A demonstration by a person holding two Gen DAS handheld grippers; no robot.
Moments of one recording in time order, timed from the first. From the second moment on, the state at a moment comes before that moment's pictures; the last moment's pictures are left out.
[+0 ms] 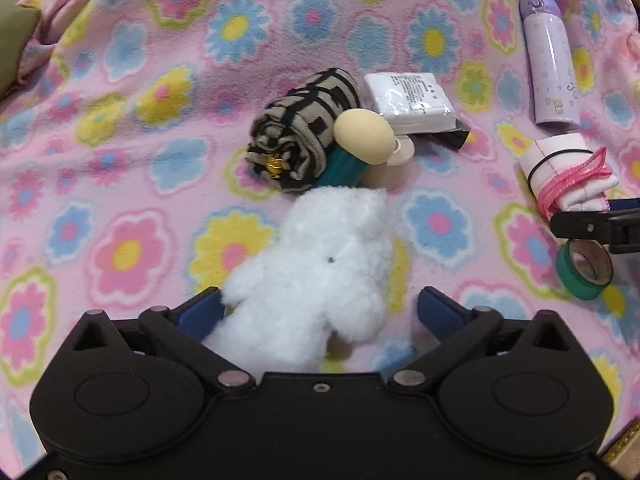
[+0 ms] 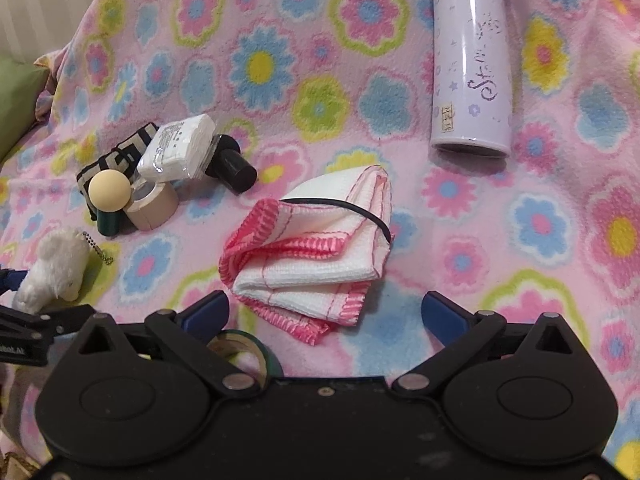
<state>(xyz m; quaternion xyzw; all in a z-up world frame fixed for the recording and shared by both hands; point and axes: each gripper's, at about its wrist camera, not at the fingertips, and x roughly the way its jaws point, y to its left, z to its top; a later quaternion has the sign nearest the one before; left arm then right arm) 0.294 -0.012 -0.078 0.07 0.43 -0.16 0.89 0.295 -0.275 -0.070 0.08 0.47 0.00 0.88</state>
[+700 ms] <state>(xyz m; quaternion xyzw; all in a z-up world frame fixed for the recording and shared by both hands) 0.297 -0.020 -0.084 0.07 0.41 -0.16 0.89 0.318 -0.257 -0.058 0.08 0.43 -0.02 0.90</state>
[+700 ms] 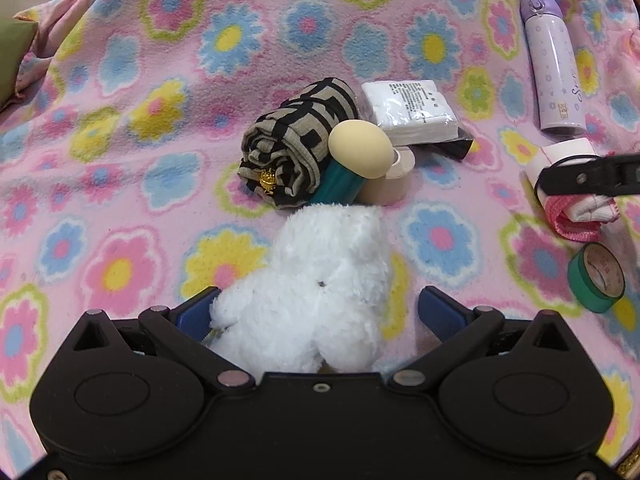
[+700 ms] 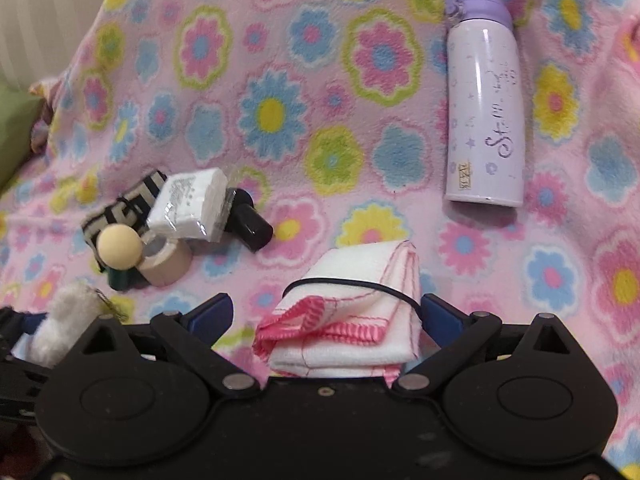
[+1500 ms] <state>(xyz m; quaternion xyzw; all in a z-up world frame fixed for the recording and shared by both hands) 0.246 -0.007 0.007 -0.01 0.36 -0.12 0.92 0.225 -0.258 0.025 0.09 0.36 0.00 0.93</state>
